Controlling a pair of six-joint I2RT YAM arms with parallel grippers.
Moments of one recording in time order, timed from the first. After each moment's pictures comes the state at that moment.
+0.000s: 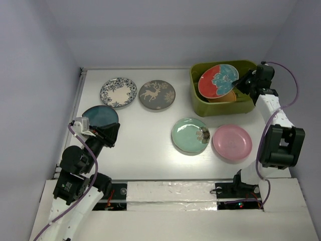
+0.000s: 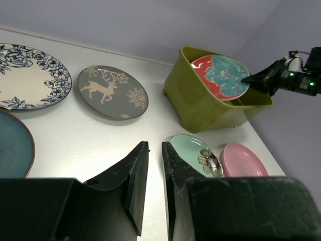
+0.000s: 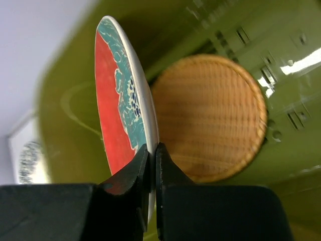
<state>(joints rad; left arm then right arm) -0.41 0.21 0.64 -0.38 -0.03 -0.50 -0.16 1.58 1.28 -0.18 -0.21 0.63</state>
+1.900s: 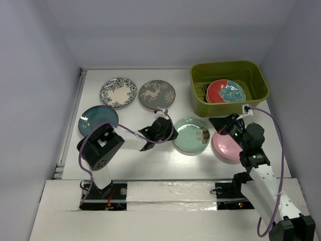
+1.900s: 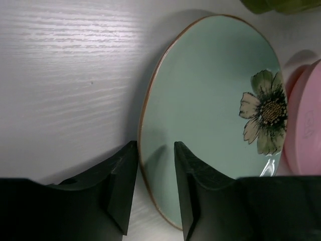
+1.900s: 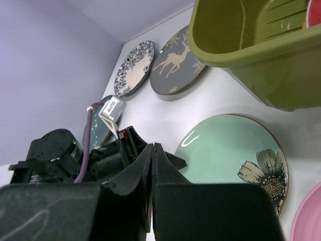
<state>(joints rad) -0.86 1.73 0.73 0.36 -0.14 -0.85 0.16 0.61 0.36 0.20 -0.37 0.75</state>
